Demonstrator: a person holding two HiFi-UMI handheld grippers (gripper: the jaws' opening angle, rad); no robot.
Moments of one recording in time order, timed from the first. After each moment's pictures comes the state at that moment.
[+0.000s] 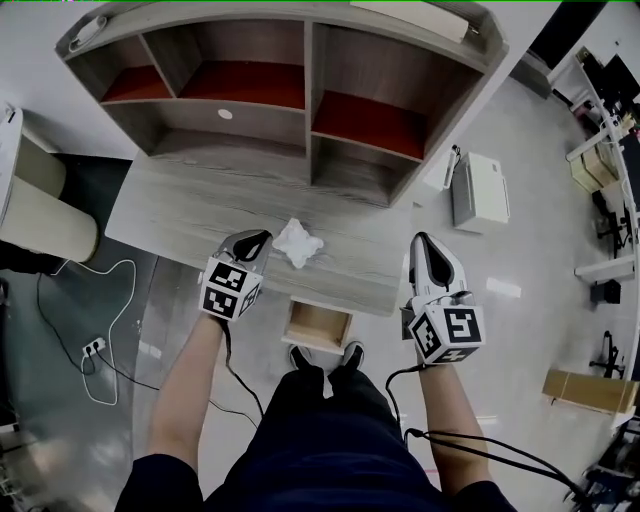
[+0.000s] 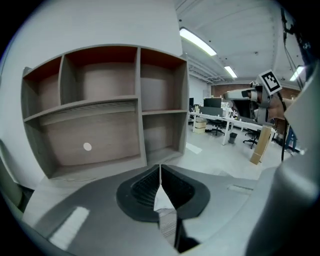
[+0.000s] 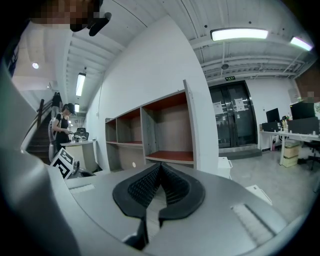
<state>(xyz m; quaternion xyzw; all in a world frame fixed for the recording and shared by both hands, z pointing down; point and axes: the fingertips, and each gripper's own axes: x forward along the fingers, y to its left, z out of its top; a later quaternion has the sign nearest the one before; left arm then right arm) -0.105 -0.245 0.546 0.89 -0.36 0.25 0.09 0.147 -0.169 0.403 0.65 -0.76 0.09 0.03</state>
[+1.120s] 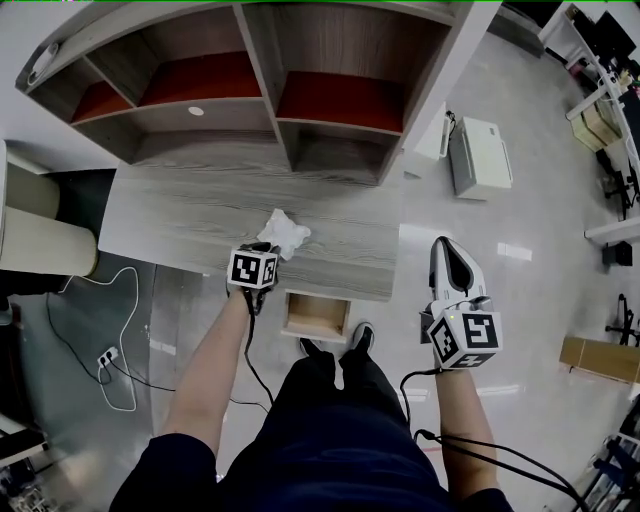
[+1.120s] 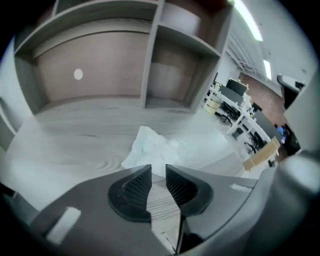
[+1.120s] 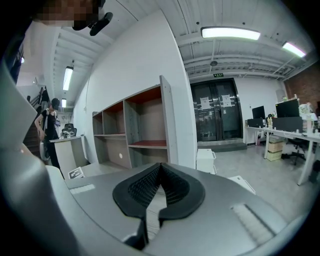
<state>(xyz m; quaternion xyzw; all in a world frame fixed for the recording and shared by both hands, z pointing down) -0.080 -0.231 0.732 0.79 -0.35 0.40 0.31 0.221 -0.127 0.442 0.69 -0.71 0.13 0.06</state>
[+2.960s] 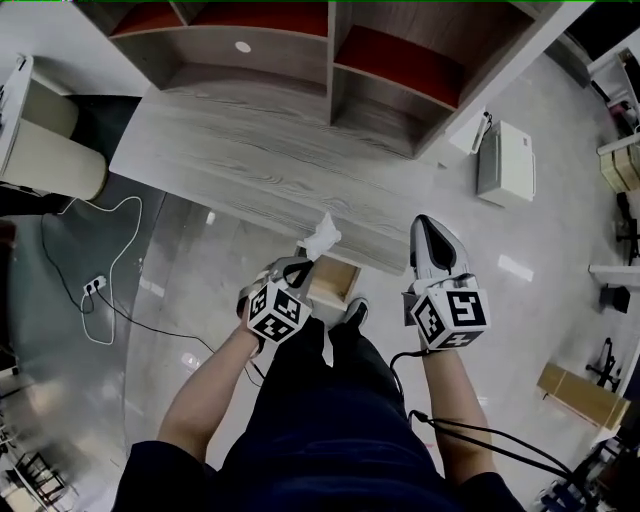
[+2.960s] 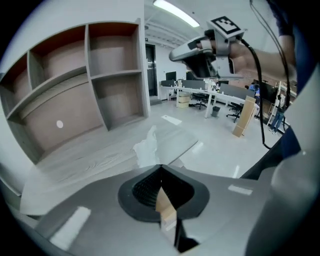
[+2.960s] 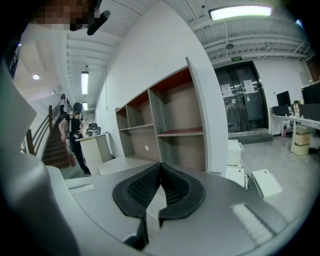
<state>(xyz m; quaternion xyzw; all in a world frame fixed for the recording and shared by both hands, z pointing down) -0.042 -0.070 0.658 0.87 -0.27 0.40 0.09 0.131 -0.140 0.472 0.59 -0.79 0.17 0.07</state>
